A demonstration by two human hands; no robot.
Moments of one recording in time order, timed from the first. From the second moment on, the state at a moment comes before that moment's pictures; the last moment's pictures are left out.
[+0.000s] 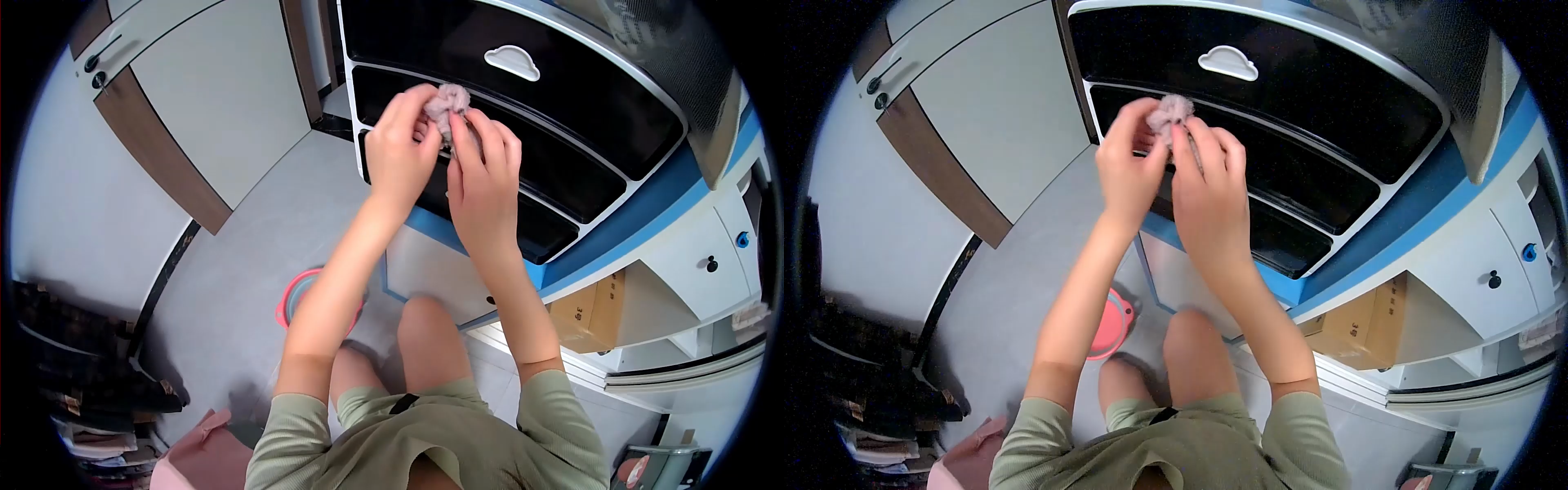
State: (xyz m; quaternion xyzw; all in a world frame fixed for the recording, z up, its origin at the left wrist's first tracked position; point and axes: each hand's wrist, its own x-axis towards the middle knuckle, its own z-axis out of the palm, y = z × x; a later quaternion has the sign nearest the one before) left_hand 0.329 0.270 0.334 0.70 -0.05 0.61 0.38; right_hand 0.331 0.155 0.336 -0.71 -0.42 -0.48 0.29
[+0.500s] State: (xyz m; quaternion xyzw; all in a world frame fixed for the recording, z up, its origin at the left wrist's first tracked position) left_hand 0.302 0.305 0.275 0.72 0.10 0.55 0.40; right_hand 0.333 0.189 0.313 -0.69 -0.51 -0.43 0.27
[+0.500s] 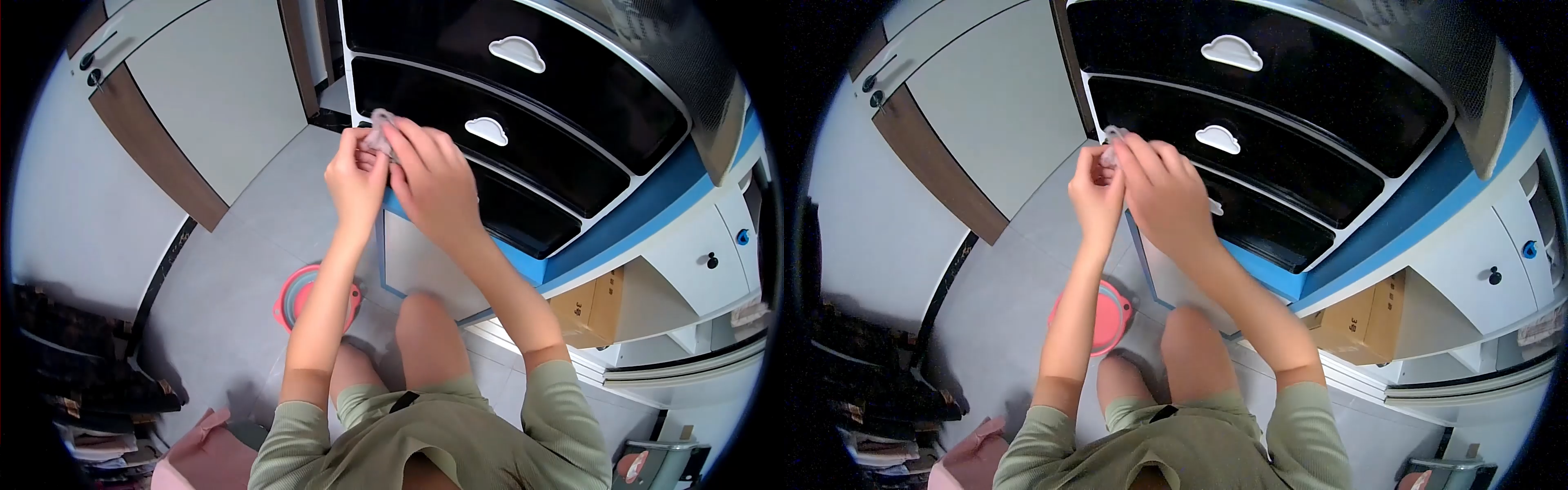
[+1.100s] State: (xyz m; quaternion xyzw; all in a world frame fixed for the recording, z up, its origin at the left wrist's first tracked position) left_hand 0.304 0.266 0.258 0.78 0.04 0.56 0.28; right_hand 0.332 0.154 0.310 -0.78 -0.41 -0.47 0.05
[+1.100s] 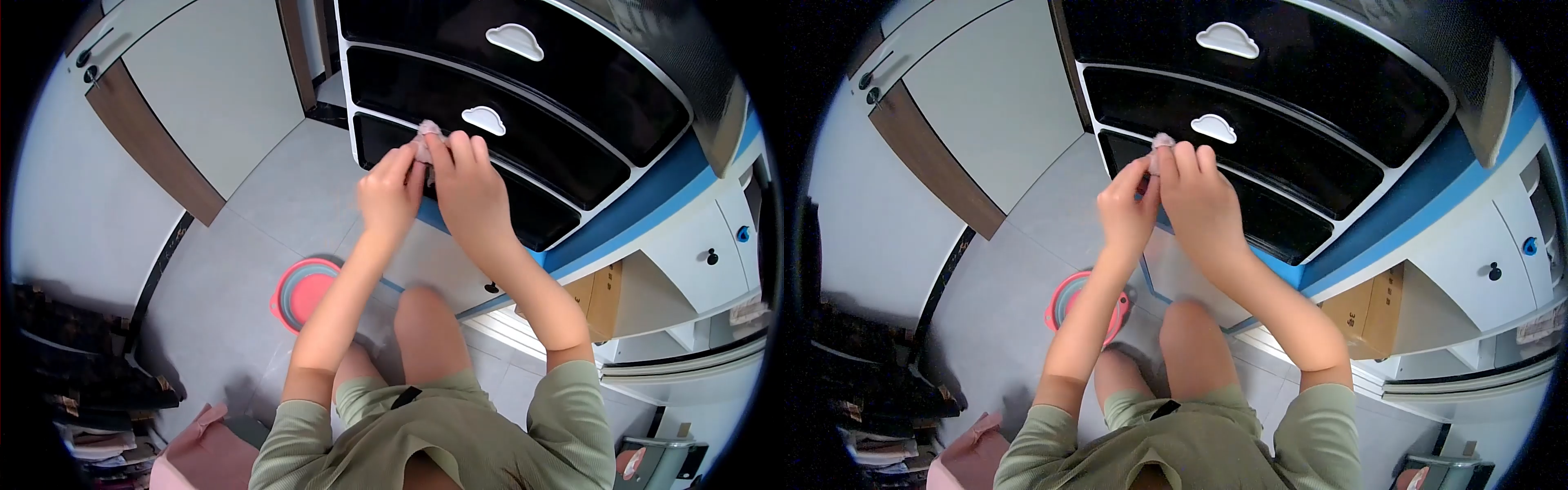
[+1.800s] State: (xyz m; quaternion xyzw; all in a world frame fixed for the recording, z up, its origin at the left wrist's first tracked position) left_hand 0.290 0.148 0.255 0.81 -0.16 0.50 0.28; right_hand 0.298 0.028 0.266 -0.83 -0.25 -0.34 0.36
